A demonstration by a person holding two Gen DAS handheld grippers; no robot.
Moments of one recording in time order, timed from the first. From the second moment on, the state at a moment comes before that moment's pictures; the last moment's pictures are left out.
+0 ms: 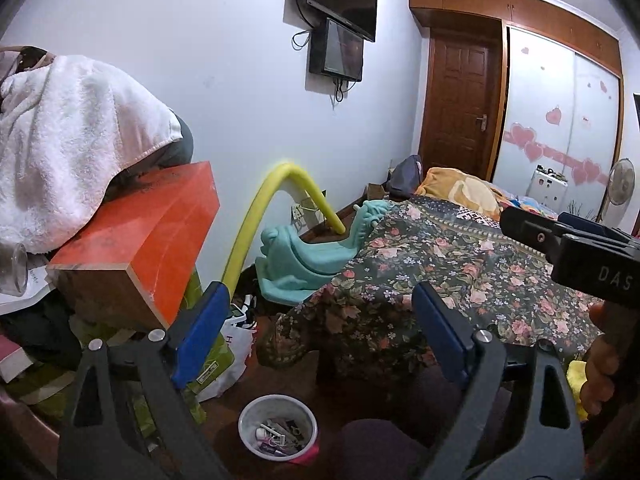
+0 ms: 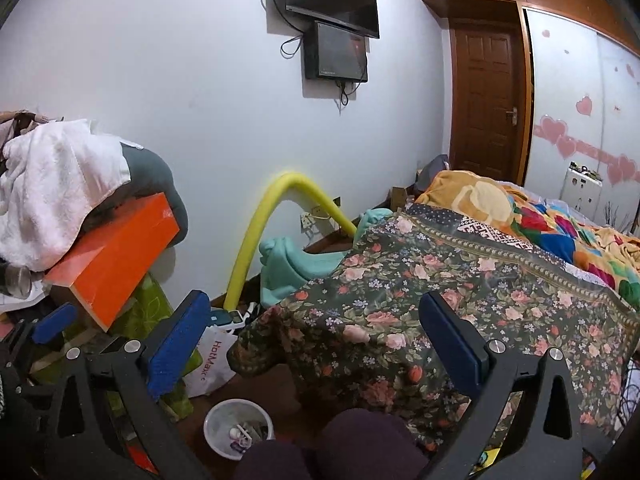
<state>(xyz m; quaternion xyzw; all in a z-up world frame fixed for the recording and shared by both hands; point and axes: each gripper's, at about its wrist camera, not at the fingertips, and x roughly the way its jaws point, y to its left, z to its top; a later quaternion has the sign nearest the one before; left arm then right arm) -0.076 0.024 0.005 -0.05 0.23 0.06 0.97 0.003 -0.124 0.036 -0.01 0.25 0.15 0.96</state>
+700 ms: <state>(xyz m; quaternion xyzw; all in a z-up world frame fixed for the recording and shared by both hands) -0.071 0.029 -0.002 -0.05 0.25 0.05 0.97 0.005 -0.123 0.036 -0.01 0.26 0.15 0.95</state>
